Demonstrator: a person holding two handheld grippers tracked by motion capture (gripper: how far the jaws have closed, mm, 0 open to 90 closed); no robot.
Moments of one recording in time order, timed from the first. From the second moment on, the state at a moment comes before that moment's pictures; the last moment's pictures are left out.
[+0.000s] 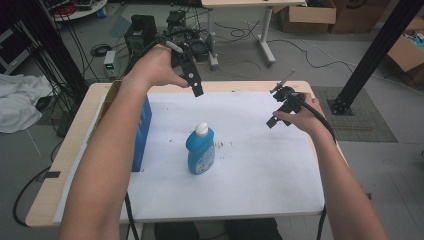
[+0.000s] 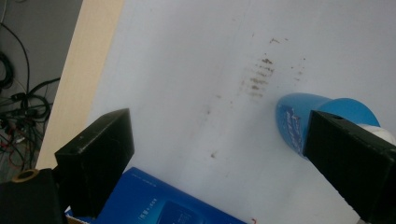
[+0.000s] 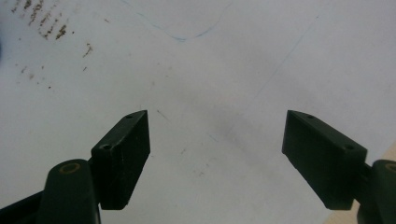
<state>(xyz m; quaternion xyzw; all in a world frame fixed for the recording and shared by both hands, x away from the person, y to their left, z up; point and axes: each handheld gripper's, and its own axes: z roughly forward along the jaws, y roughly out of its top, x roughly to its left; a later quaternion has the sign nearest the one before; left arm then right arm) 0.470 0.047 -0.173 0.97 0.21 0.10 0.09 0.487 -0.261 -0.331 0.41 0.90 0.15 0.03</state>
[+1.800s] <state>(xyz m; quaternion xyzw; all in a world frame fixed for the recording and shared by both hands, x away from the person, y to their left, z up) 0.461 0.053 -0.178 0.97 0.22 0.10 0.06 0.483 -0.256 -0.330 0.40 0.90 0.16 0.04</state>
